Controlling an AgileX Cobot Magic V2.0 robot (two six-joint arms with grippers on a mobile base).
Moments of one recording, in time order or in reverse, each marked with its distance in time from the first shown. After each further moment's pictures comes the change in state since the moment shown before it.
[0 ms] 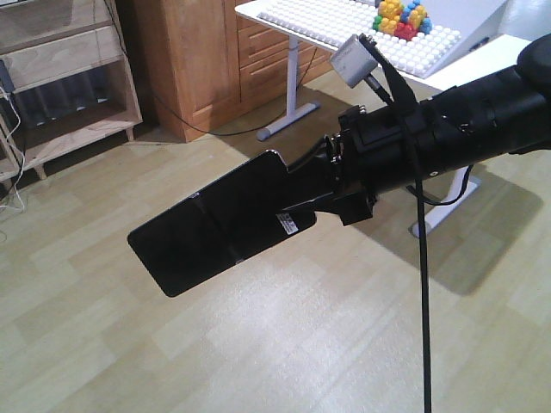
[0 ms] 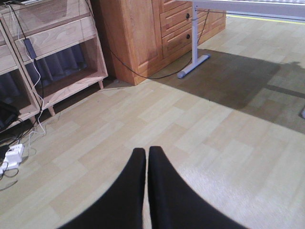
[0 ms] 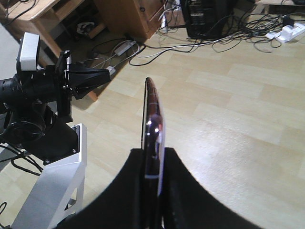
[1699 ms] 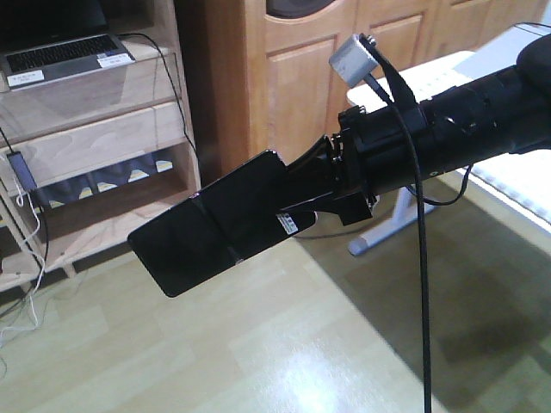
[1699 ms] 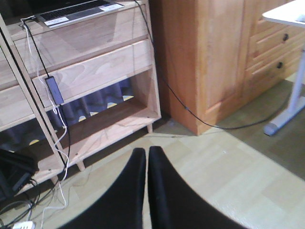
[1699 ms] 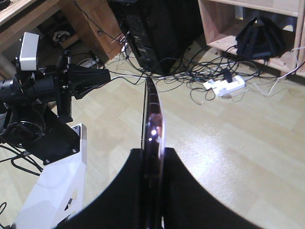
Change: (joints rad) left arm 0.000 0.000 0.000 0.000 0.000 0.000; right arm 0.000 0.000 0.000 -0.001 0.000 0.000
